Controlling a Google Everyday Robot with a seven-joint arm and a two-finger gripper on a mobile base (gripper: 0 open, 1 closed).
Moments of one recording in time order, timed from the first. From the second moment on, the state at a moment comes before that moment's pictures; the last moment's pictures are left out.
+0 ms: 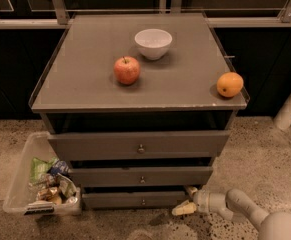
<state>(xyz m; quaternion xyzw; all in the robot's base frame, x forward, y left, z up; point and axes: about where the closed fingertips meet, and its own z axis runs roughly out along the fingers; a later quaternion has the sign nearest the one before) 0.544 -0.180 0.236 -0.31 0.76 0.43 0.38</state>
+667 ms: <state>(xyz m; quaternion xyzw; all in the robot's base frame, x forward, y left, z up) 0.559 -0.178 0.228 -0.32 0.76 0.42 0.38</state>
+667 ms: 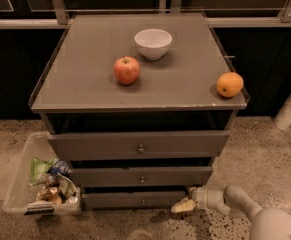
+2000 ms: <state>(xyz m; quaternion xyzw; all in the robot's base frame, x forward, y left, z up) 0.525 -0.184 0.218 -0.33 0.80 0.39 0.31</state>
